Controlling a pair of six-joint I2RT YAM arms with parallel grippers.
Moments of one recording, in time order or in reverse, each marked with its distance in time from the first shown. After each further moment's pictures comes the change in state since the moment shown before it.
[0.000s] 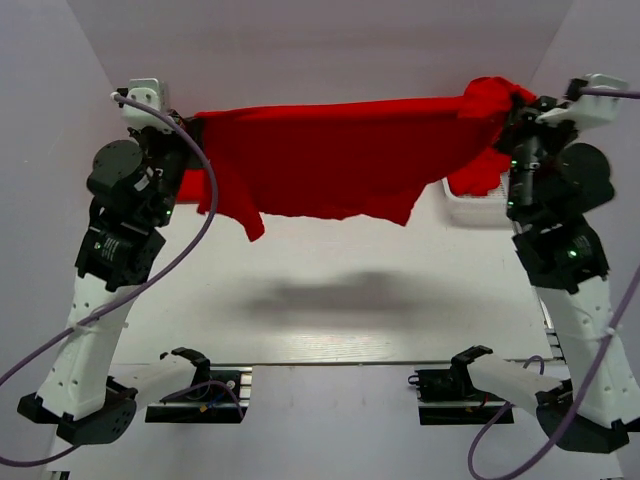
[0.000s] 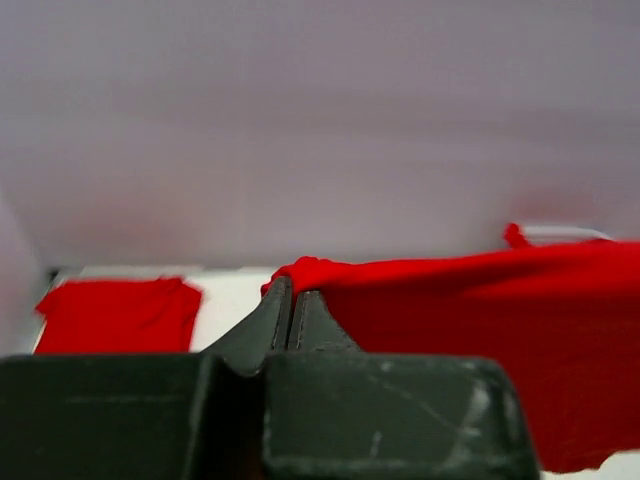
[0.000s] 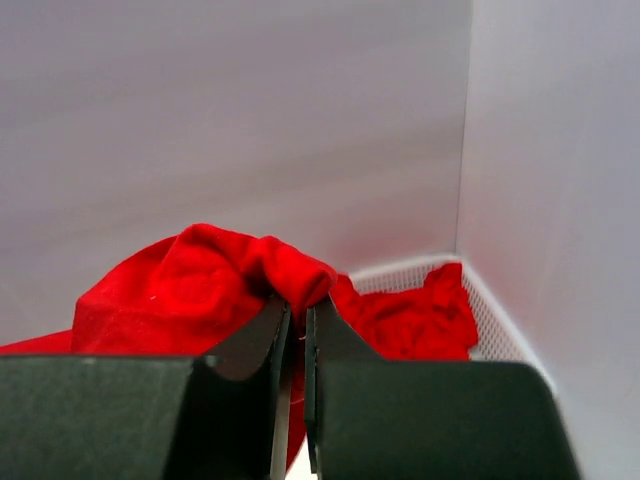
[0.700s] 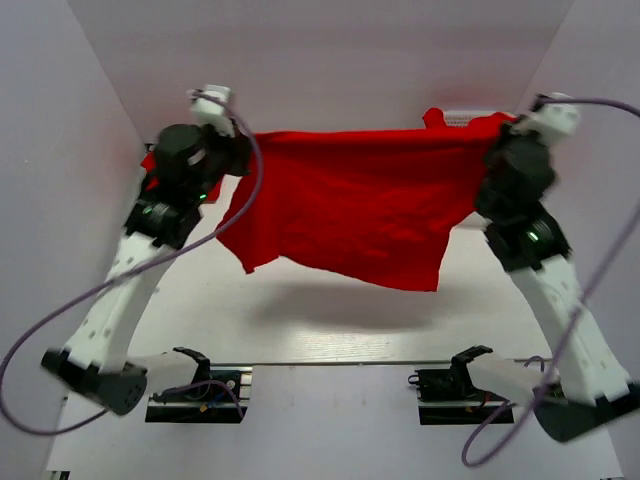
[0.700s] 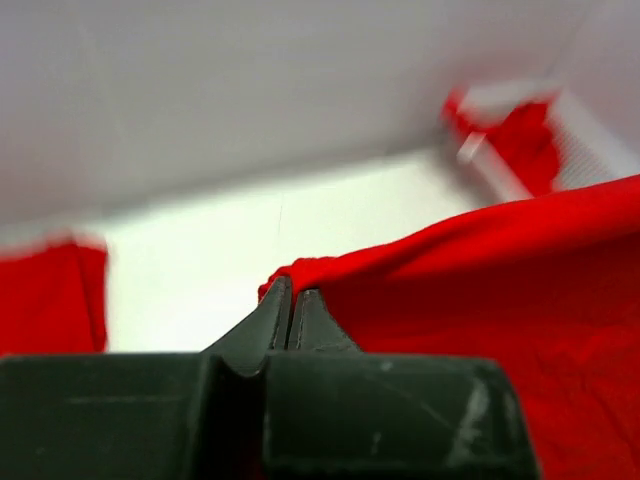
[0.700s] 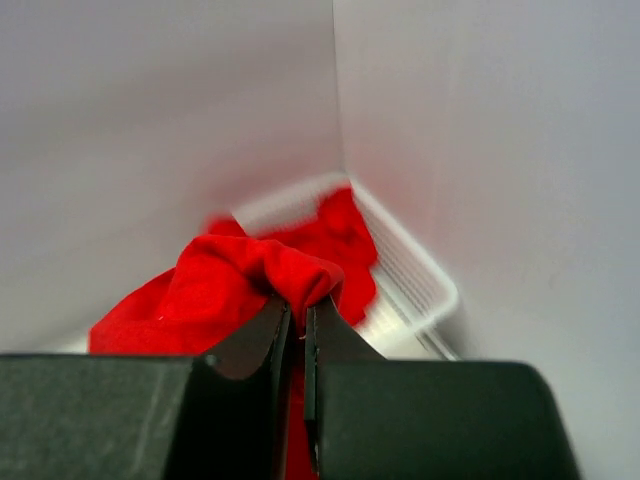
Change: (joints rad) left arm 0.008 0.090 -0.065 0.036 0.357 0.019; right arm -0.013 -0.030 -0.119 0.010 0.261 -0.006
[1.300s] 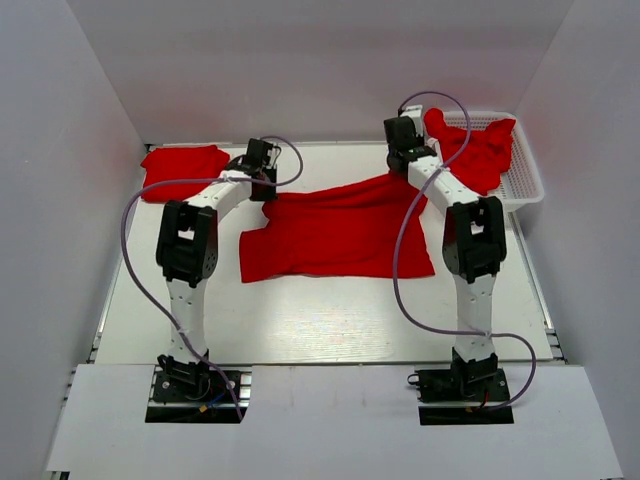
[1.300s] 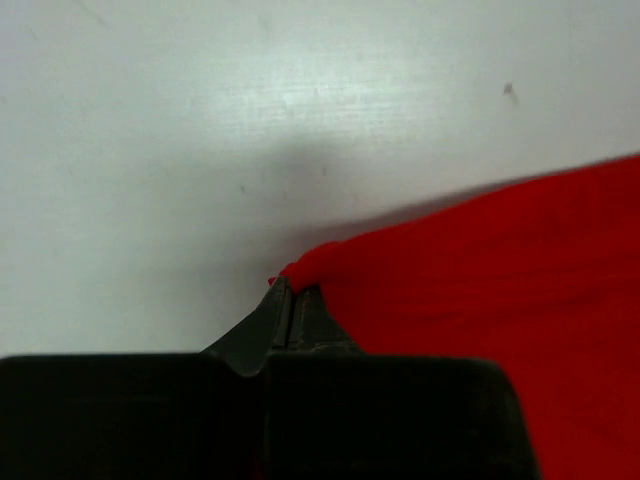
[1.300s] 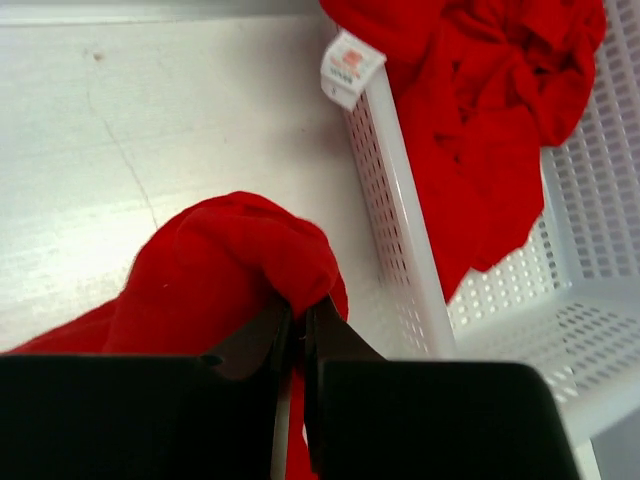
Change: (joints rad) left arm 0.113 0.964 0.122 -0.069 -0.079 -0.082; right arm -0.094 1.130 0.387 -0.151 -0.200 0.045
